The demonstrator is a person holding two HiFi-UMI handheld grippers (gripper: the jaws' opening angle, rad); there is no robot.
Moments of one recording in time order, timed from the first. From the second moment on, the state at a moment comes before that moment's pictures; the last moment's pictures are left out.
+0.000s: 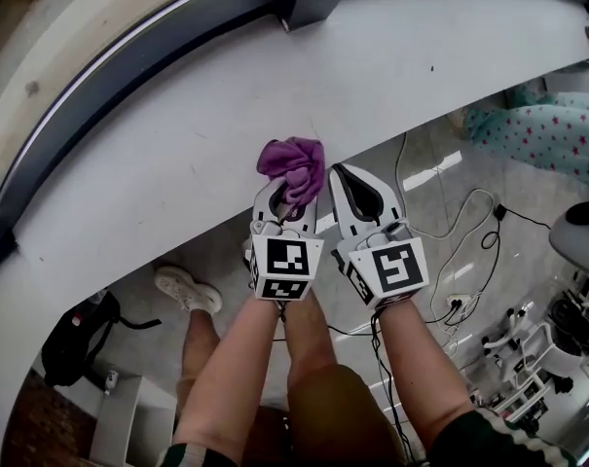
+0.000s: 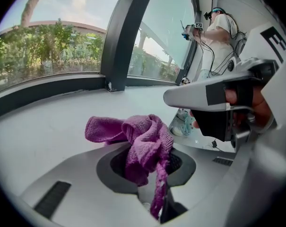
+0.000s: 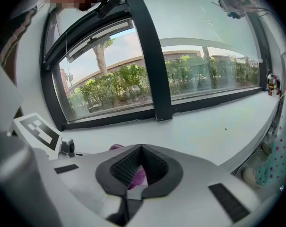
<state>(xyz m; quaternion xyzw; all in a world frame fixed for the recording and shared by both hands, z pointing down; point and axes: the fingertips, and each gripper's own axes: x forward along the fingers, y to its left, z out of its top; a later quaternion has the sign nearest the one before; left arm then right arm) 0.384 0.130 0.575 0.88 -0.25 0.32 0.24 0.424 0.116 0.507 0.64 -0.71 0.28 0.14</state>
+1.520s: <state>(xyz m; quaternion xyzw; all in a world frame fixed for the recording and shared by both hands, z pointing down) 0.147 0.104 0.577 0.84 -0.34 0.32 0.26 0.182 0.064 0.505 0.52 -0.80 0.26 0.17</state>
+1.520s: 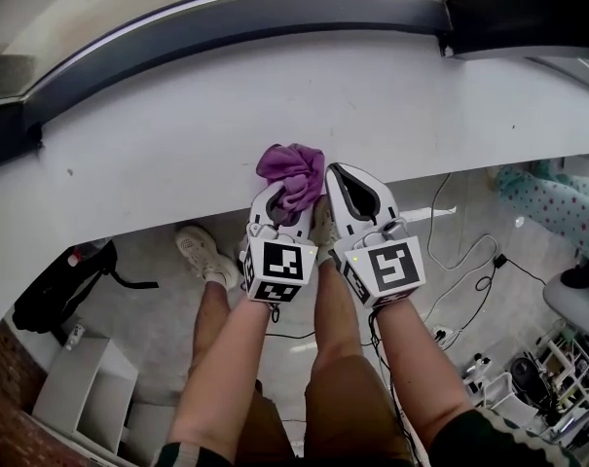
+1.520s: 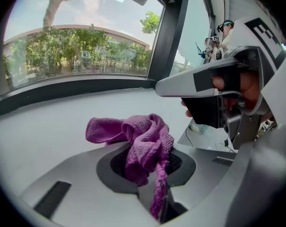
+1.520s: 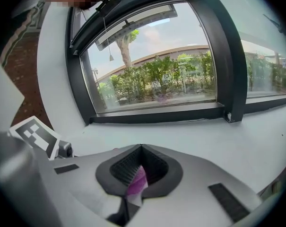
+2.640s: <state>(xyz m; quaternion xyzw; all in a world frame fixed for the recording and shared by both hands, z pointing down) 0.001 0.104 0.583 0.81 -0.42 0.30 0.29 0.043 0.052 0.516 0.44 -0.84 0.24 0.20</state>
